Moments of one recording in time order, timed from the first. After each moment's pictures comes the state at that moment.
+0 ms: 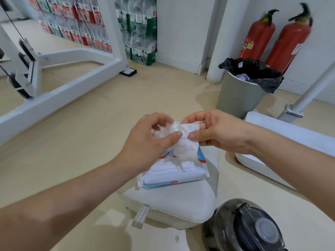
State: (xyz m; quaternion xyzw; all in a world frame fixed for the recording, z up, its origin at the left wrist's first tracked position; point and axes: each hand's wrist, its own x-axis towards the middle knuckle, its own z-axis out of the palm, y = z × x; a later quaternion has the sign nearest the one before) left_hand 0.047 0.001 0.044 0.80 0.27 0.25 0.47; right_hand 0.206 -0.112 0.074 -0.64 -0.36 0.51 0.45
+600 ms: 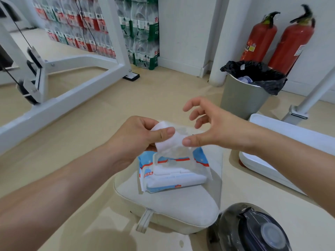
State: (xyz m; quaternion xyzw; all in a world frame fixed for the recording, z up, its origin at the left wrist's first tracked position) left_hand 0.038 0.018 0.078 0.69 0.30 0.11 0.66; right_hand 0.192 -0.115 0.098 -0.74 -0.47 0.32 0.36
